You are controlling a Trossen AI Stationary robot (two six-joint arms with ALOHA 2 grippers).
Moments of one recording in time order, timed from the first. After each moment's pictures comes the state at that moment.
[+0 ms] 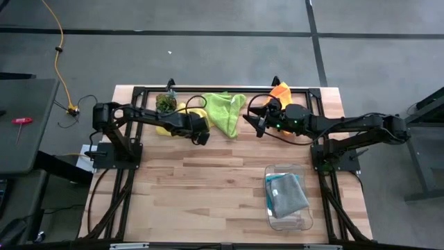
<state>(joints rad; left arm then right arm) 0.34 1.71 0.93 -0.60 -0.33 -0.85 -0.16 1.13 0.68 0.32 0.21 0.47</state>
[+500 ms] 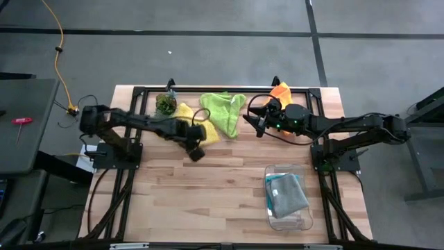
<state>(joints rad) 0.19 1.57 0.92 -0.66 -0.12 -0.49 -0.16 1.13 0.68 0.32 0.21 0.48</state>
